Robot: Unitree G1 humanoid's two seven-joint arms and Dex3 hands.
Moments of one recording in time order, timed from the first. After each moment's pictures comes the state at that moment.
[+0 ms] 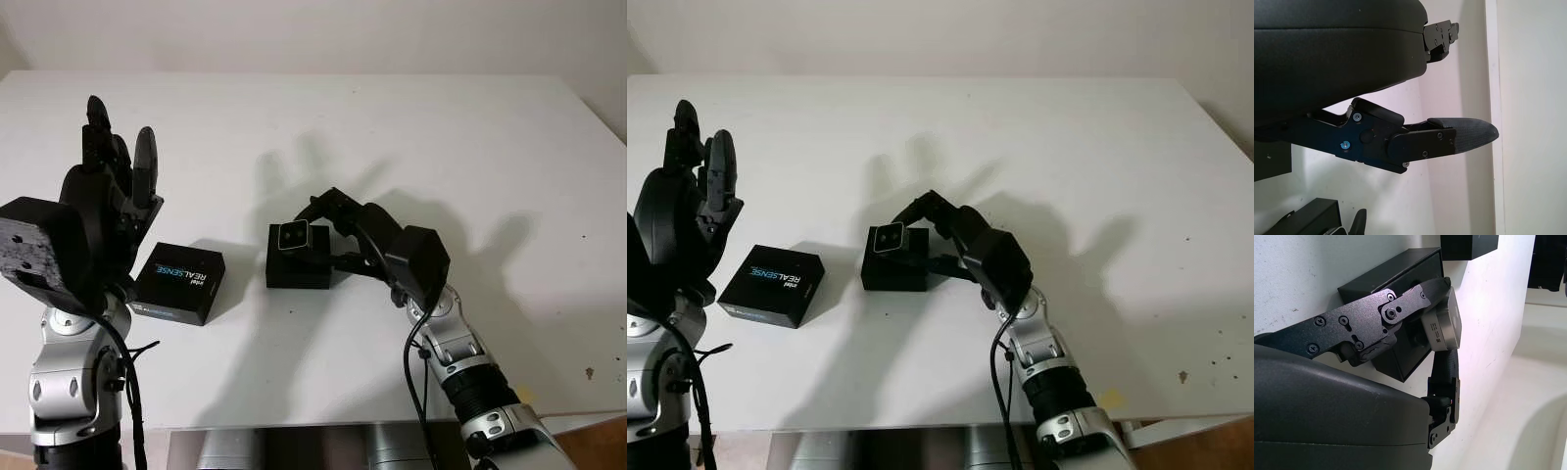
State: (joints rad) left arm -0.24 0.20 0.28 -0.39 -0.12 0.45 0.02; right arm -0.48 -0.13 0.14 0.54 -0.12 -0.20 0.23
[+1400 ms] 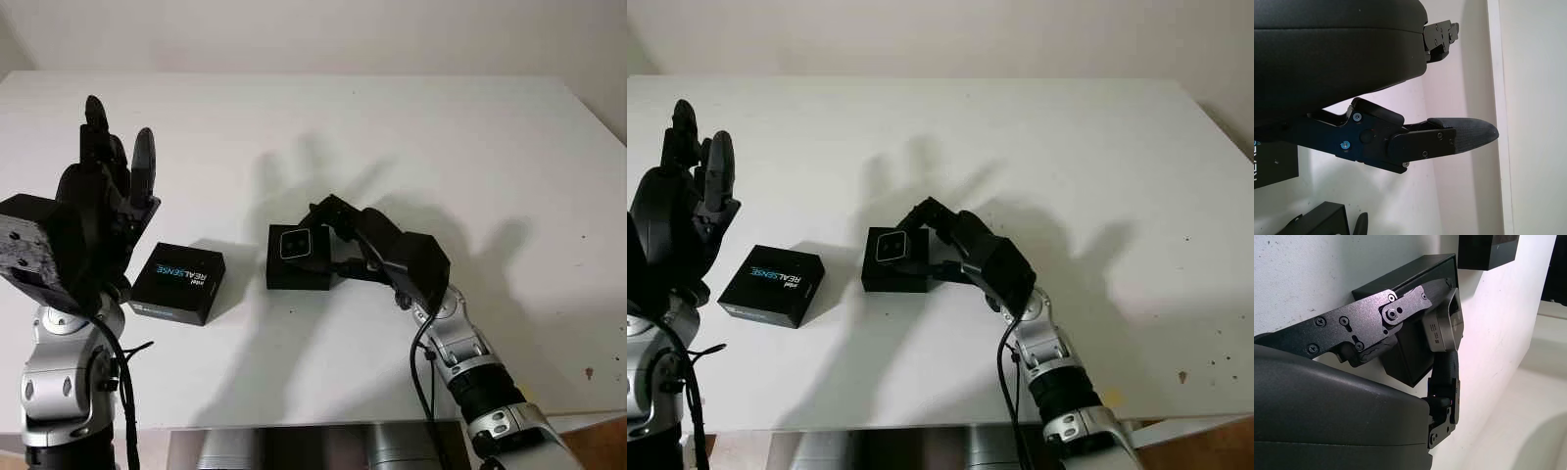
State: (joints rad) left arm -0.24 0.23 0.28 -0.40 -0.12 0.49 0.02; right arm -0.48 -0.16 0.15 0.57 -0.18 -0.25 0.25
